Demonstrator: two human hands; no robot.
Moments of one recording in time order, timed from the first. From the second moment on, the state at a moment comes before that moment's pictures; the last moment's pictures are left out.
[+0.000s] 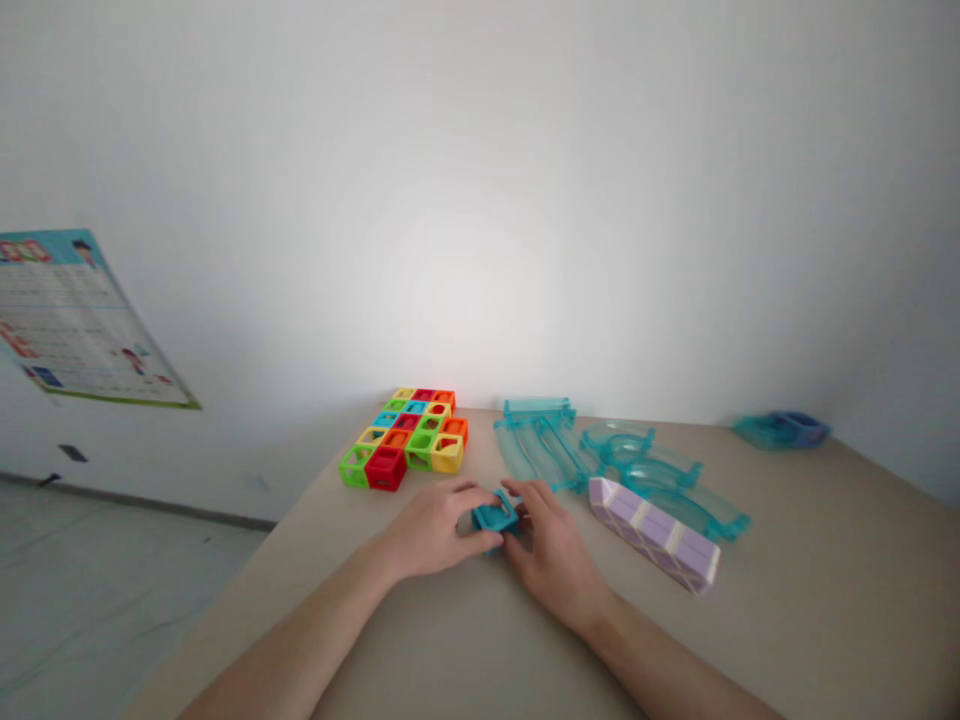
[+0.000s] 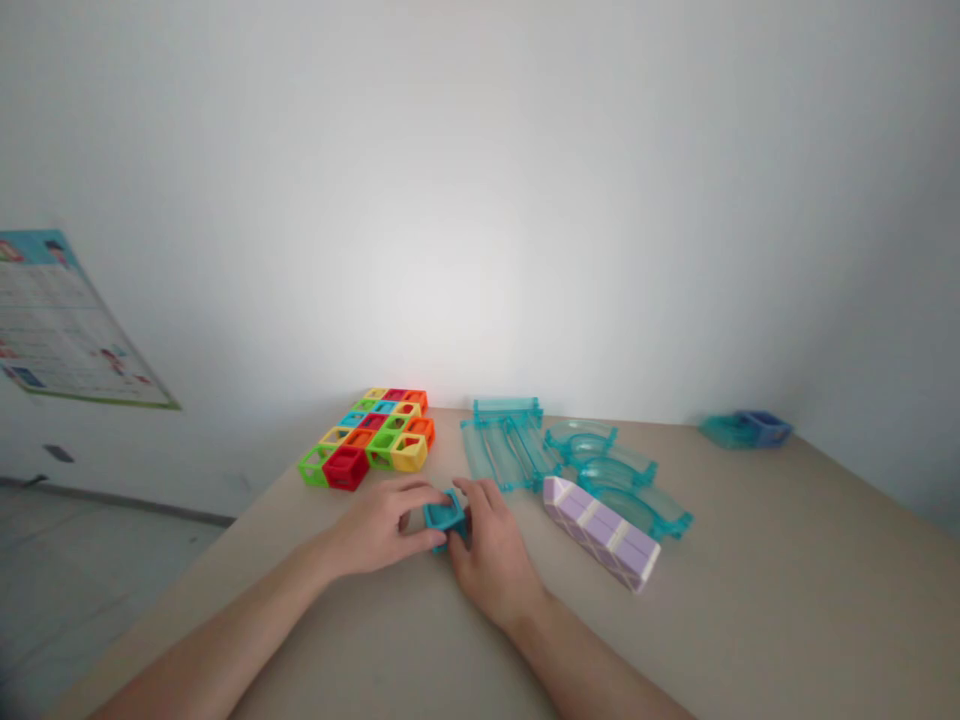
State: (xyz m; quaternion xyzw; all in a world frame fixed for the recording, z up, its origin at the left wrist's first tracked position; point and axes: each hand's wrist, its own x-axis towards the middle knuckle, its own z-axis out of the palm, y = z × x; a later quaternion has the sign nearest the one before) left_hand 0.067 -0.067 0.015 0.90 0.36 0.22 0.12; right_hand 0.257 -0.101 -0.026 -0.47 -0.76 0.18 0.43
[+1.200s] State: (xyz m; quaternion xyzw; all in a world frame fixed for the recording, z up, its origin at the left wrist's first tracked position) left_hand -0.023 -0.001 0.000 0.72 0.68 0.10 -0.09; right_hand 0.266 -0.116 -0.010 -0.48 -0.79 0.15 0.34
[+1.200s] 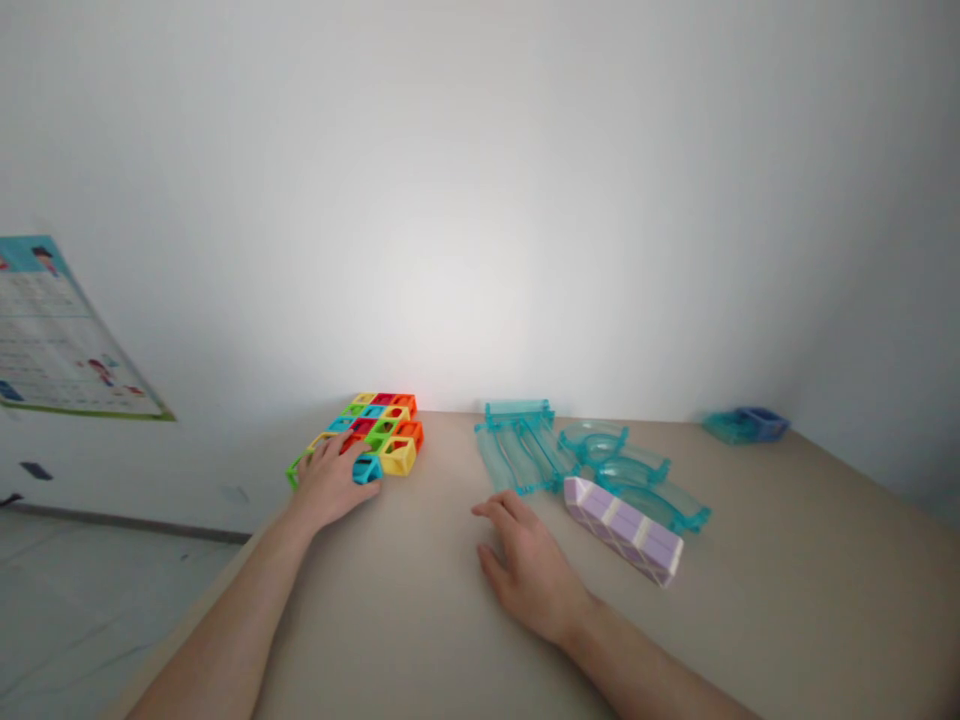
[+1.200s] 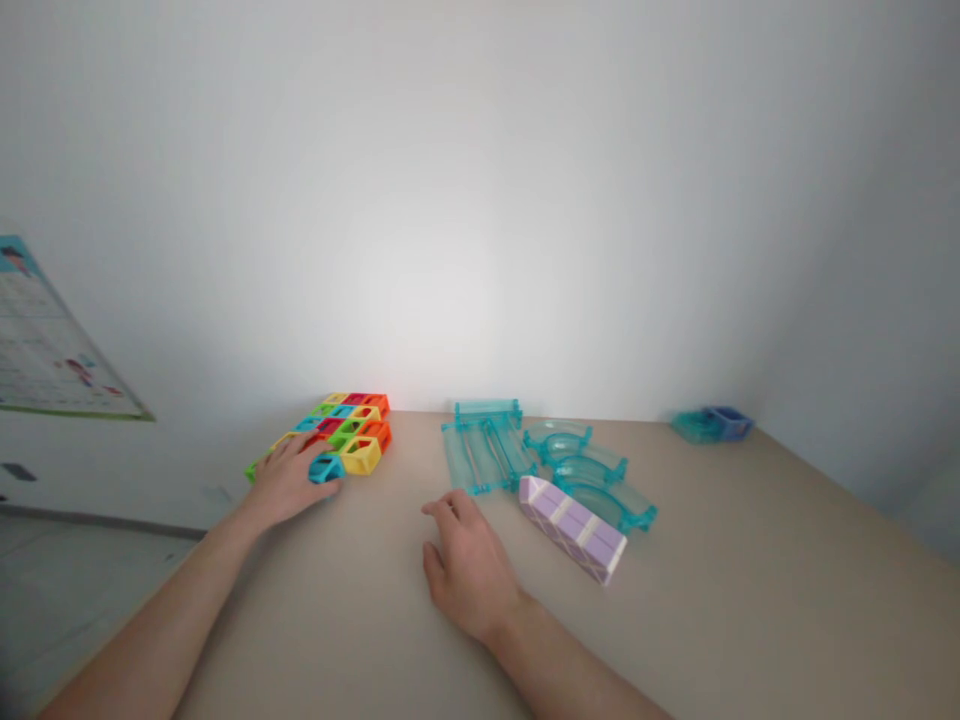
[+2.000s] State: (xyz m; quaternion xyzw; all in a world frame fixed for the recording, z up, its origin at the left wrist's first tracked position) left_hand 0.115 -0.054 -0.020 0.91 0.33 0.26 0.04; right_hand 0.295 -0.085 -0.005 -0.67 -0.70 -0.15 0.22
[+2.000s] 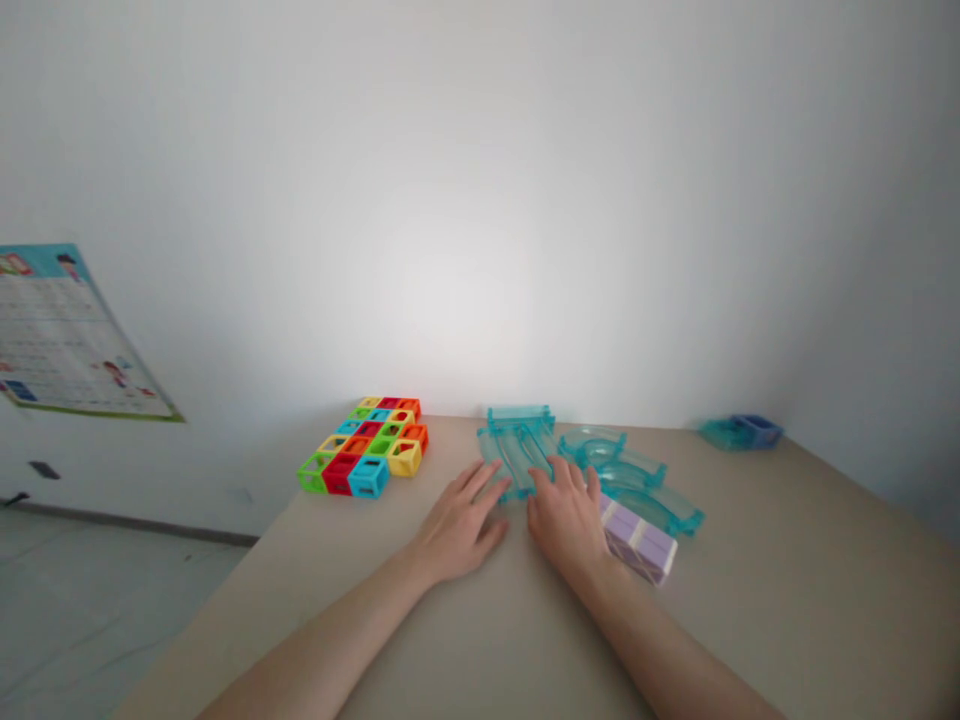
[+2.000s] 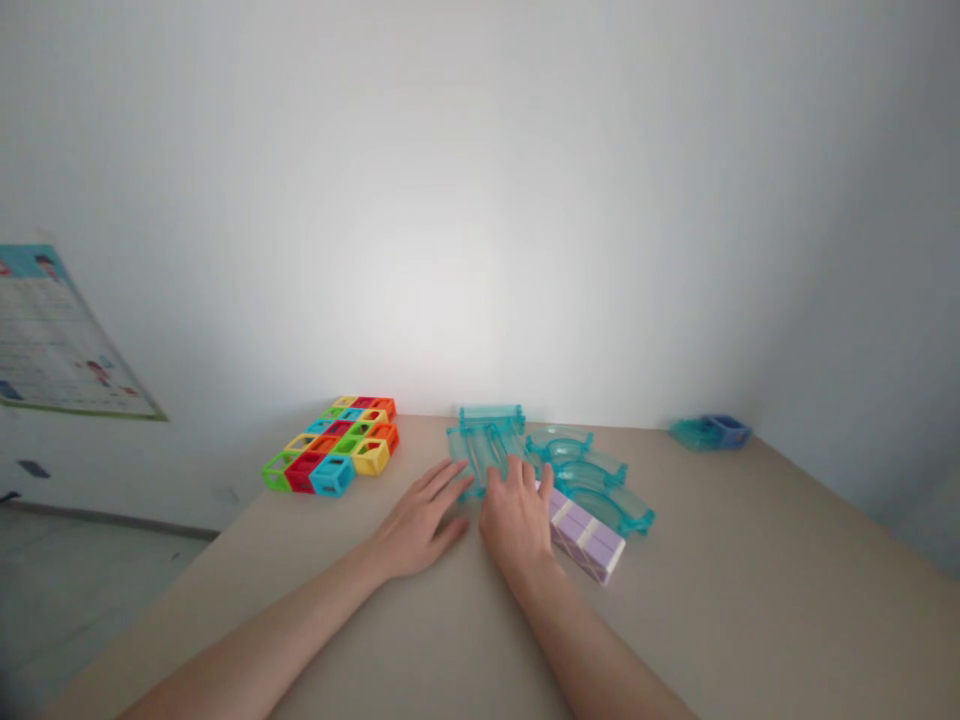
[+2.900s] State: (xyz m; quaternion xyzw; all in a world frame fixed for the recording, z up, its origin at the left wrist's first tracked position) left_hand 0.104 -0.035 -0.014 0.87 0.43 0.24 0.06; right_hand 0.278 -0.084 -0.011 -0.54 -0.80 -0.09 0.24
